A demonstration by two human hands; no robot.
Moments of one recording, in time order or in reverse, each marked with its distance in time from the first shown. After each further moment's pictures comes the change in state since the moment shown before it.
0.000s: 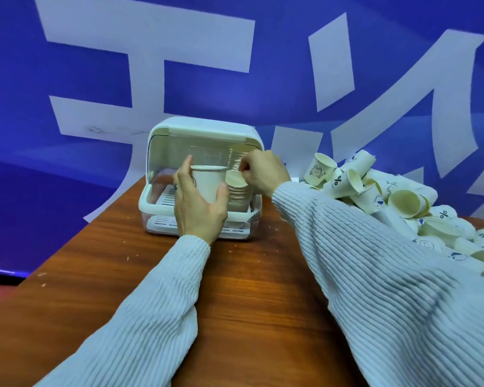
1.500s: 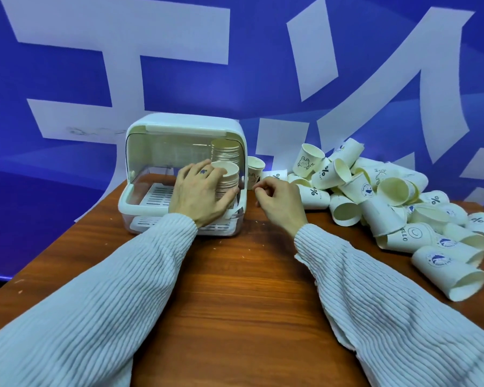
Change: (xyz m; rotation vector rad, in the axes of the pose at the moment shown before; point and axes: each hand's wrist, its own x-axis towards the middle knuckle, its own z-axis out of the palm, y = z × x) left_hand 0.039 -0.025 0.041 0.752 -0.388 0.532; right_hand -0.076 0.070 0.020 0.495 0.162 0.134
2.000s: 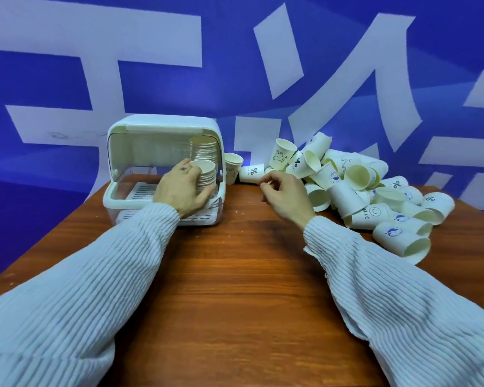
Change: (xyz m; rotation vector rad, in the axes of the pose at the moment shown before) left_hand -0.004 0.009 -0.020 -0.078 -0.215 -0.030; right_hand -0.042 0.004 -0.067 -0.046 0.028 0.018
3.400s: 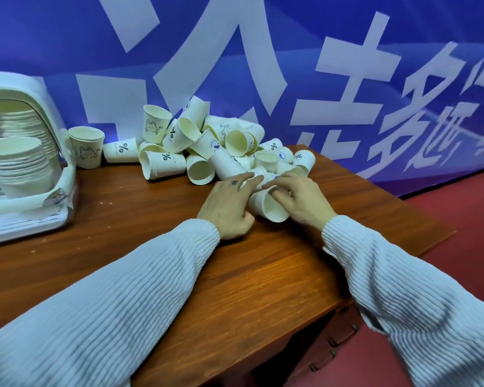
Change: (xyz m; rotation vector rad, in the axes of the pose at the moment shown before) left_hand -0.012 0.305 0.102 -0.440 -0.179 0.634; right_hand -0.105 0.163 -0.189 -0.460 0.008 0.127
